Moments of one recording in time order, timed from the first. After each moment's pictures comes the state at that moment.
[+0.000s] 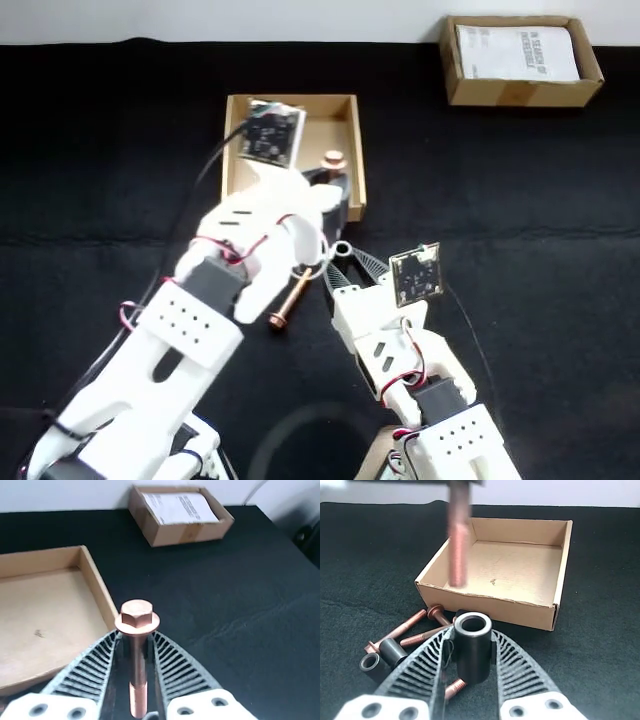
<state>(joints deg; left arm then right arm) 26.8 -36.5 39.4 26.9 20.5 -31.0 -80.6 91.7 14.5 -9.4</state>
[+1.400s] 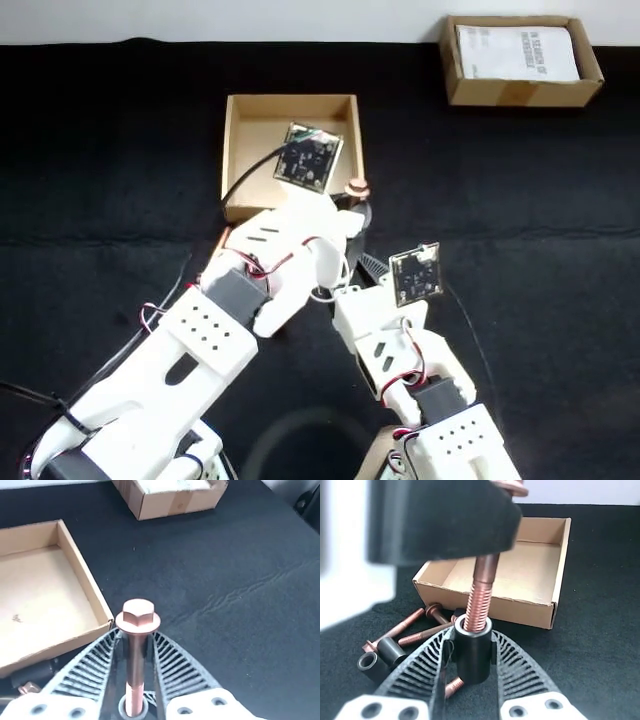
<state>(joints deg) 32.3 -35.1 43.7 26.1 20.5 -31.0 -80.5 91.8 14.5 -9.4</state>
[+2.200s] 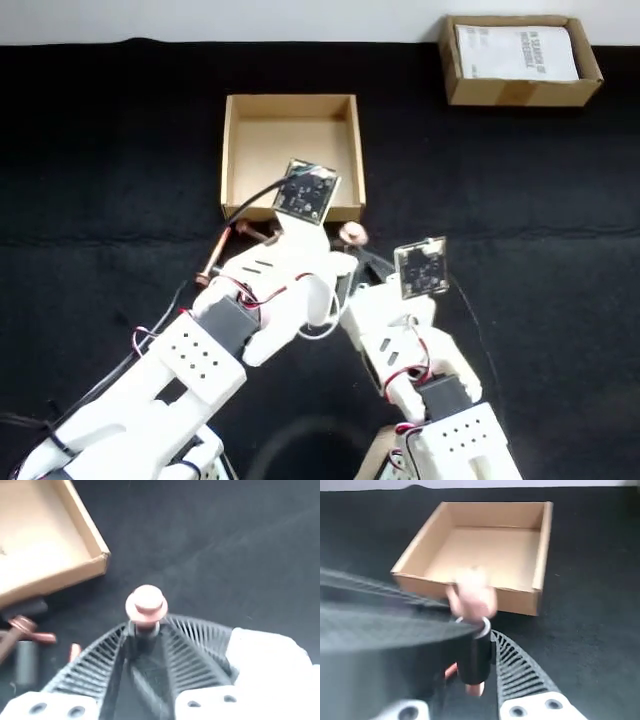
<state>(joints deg) 35.3 -43.4 50.7 37.3 20.8 -27.3 -80.5 89.8 20.2 -9.5</state>
